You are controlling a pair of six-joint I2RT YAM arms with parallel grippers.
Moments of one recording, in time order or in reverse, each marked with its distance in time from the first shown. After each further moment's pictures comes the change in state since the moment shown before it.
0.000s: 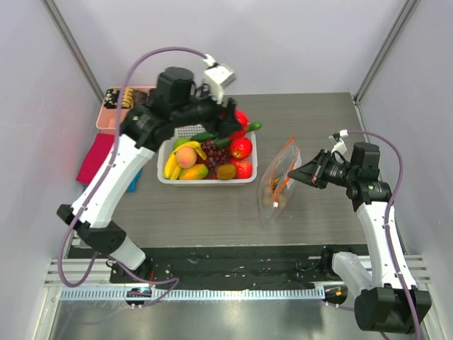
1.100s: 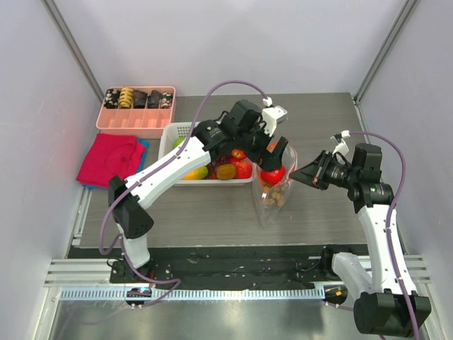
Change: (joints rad) left arm -0.270 0.282 -0.102 0.152 -0.042 -0.181; right arm -0.003 -0.026 0.014 -0.045 0.021 -0.026
